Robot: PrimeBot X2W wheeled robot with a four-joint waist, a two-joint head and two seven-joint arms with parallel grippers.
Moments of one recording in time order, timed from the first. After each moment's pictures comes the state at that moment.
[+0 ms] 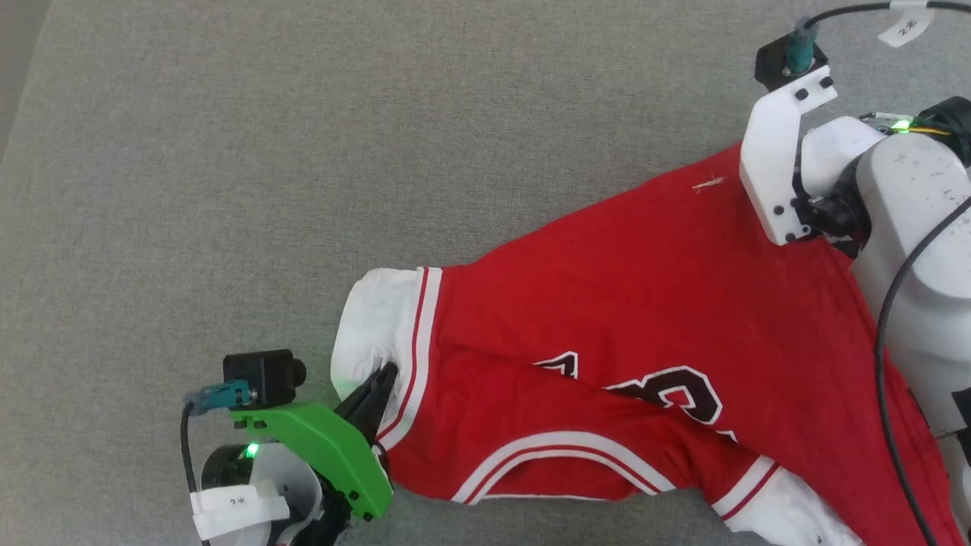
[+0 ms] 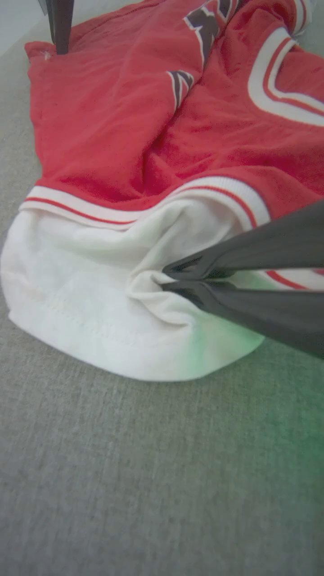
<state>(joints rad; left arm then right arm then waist) -0.07 0.30 -0.37 -0.13 -0.77 0.18 0.30 -0.93 -0.28 0.38 0.62 0.21 0.13 0.98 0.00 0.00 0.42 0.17</state>
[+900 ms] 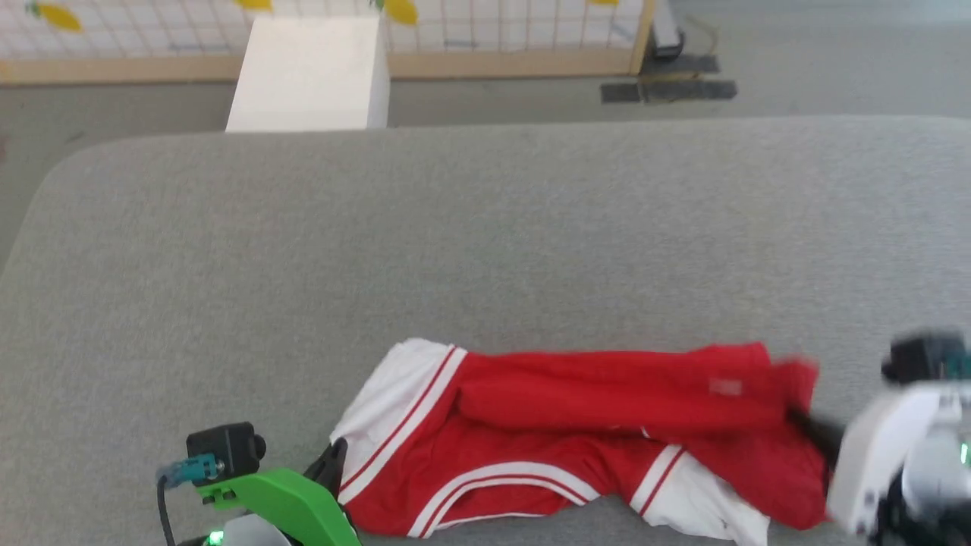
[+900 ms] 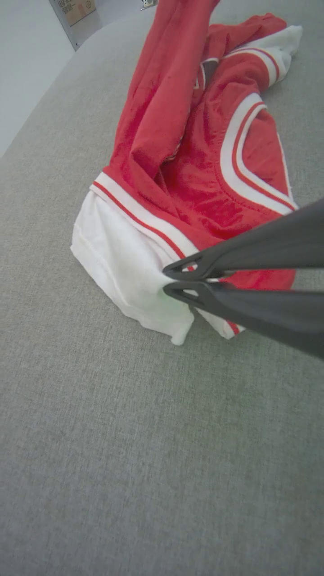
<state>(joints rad) 0.09 0.32 -0.33 -0.15 -0.77 0.28 0.26 -0.01 -0.20 -0.12 -0.15 0.48 0.13 0.85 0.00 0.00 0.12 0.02</state>
